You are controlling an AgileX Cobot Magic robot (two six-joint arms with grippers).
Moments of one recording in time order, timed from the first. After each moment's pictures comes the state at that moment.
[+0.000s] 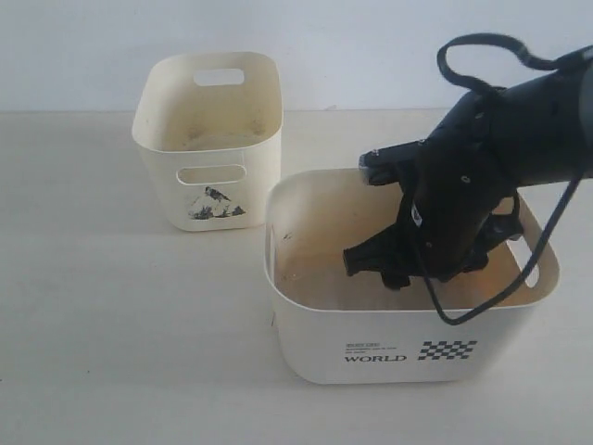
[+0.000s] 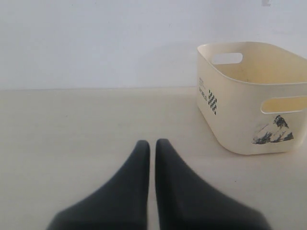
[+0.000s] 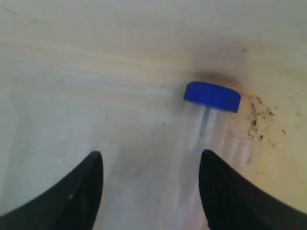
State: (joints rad) left arm -0.01 0.00 0.00 0.03 0.21 -0.03; right arm 0.50 1.78 -0.99 -0.36 0.63 0.66
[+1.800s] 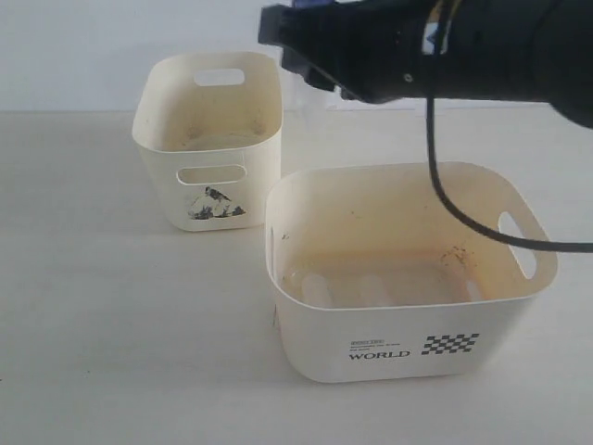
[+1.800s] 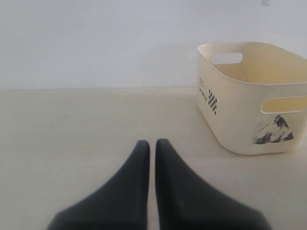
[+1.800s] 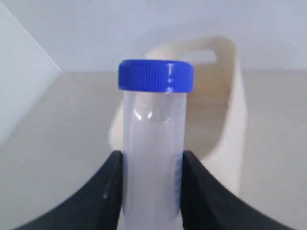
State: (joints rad) left arm -0.01 0.00 0.00 0.03 0.21 -0.03; right arm 0.57 1.42 -0.99 -0.20 0.00 0.66
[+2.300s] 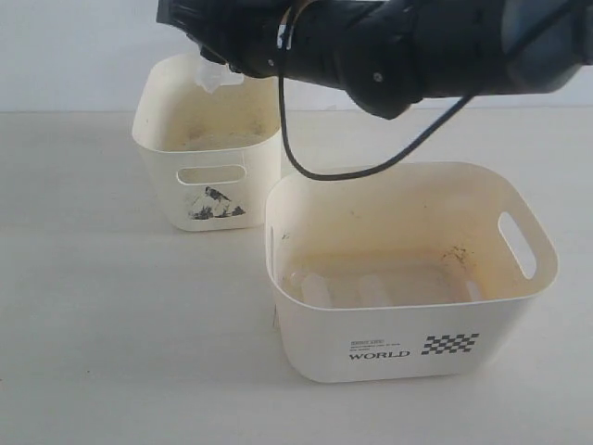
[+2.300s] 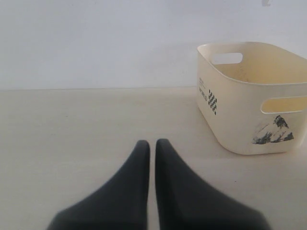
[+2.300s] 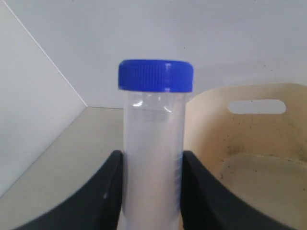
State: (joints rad) left arm -0.01 0.00 0.00 0.03 0.21 -0.03; right arm 0.58 1.85 -1.35 -0.18 -0.22 0.65
